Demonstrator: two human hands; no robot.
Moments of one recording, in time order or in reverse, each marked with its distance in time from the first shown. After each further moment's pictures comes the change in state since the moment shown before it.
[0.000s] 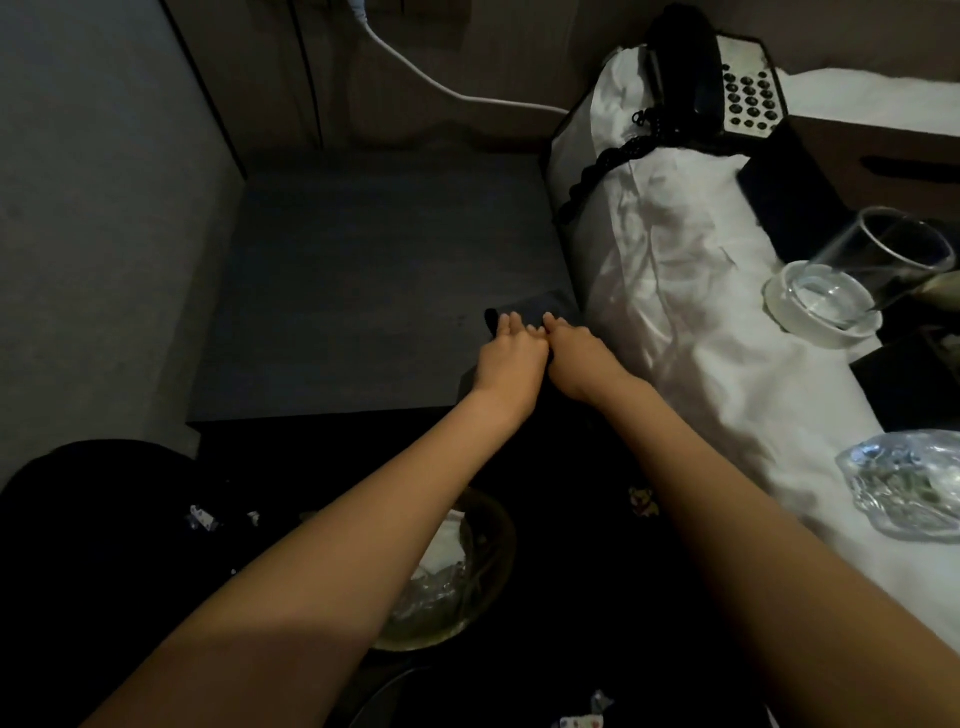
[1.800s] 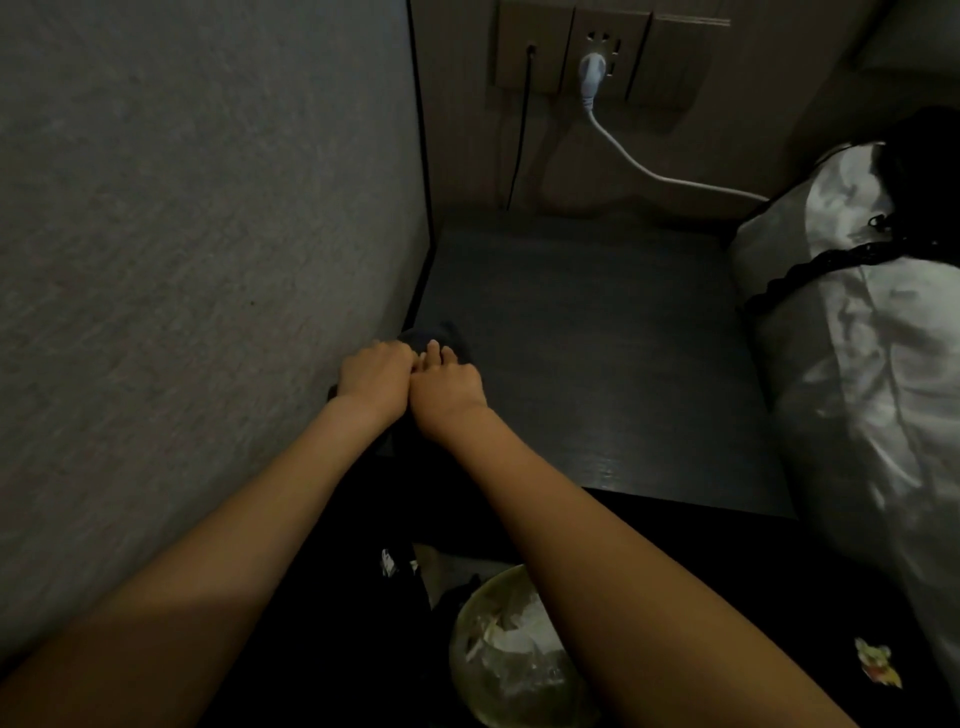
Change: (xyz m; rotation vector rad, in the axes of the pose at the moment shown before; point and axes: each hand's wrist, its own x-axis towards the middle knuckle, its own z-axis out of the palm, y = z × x) left_hand -0.079 -0.298 -0.048 0.087 0.101 -0.468; right_hand 0.049 -0.311 0.053 -0.318 -0.019 -0.447
